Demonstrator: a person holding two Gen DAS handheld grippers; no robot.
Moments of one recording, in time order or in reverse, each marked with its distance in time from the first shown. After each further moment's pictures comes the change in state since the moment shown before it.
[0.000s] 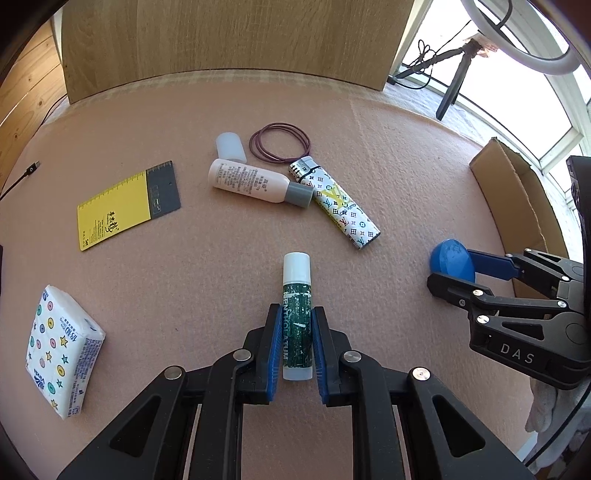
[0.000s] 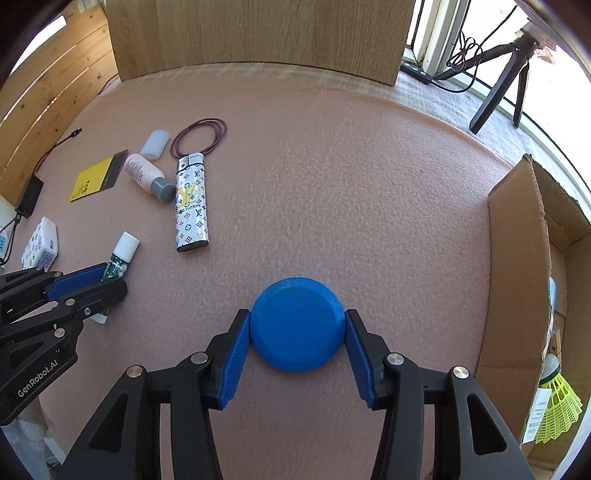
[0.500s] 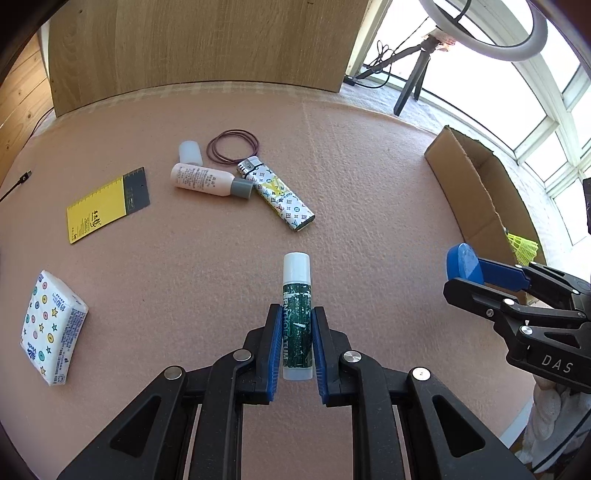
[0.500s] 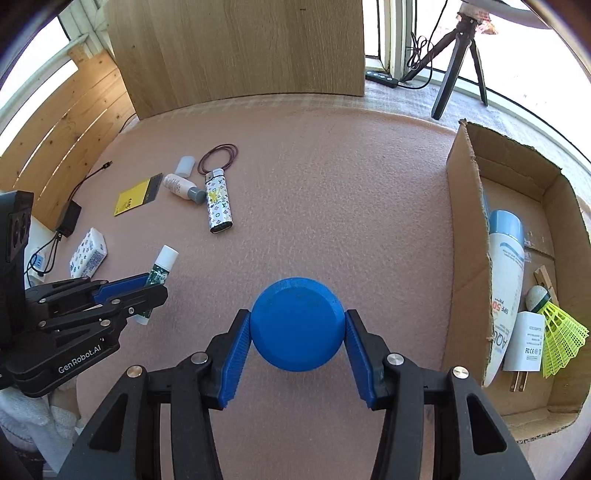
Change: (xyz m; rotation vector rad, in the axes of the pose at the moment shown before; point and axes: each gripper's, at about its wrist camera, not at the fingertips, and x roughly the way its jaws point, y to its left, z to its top) left arm -0.028 -0.042 -0.017 0.053 -0.023 -0.069; right arm -0.063 -0.026 -0.049 0.107 -0.104 0.108
